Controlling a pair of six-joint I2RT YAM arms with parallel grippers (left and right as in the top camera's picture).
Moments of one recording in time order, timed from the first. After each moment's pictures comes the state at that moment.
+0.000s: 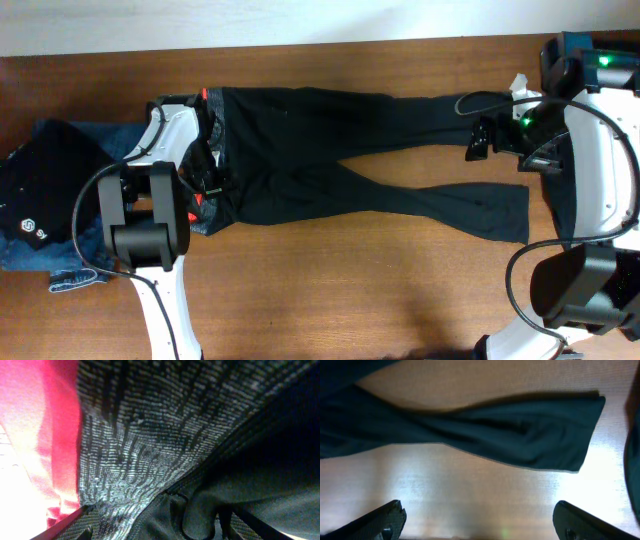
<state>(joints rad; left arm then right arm) -0.03 2.34 1.78 -1.41 0.09 -0.20 -0.18 1.83 1.88 -1.58 -0.19 -0.01</state>
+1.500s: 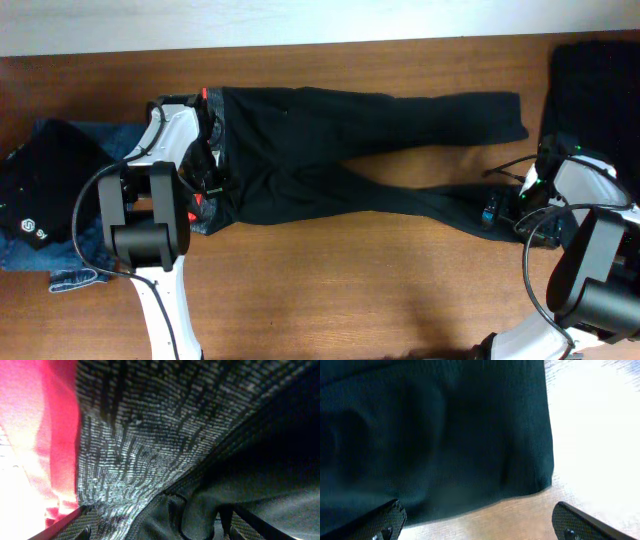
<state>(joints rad) -0.03 2.34 1.78 -1.41 0.09 -0.21 -0.40 1.83 1.14 -1.00 0.00 0.13</state>
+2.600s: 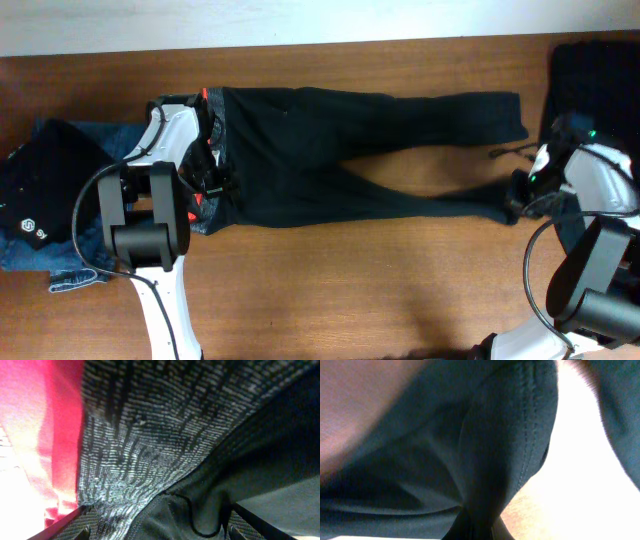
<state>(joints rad) -0.03 2.34 1.78 -1.40 0.09 -0.21 -0.40 1.81 1.30 -1.07 -0.03 0.13</state>
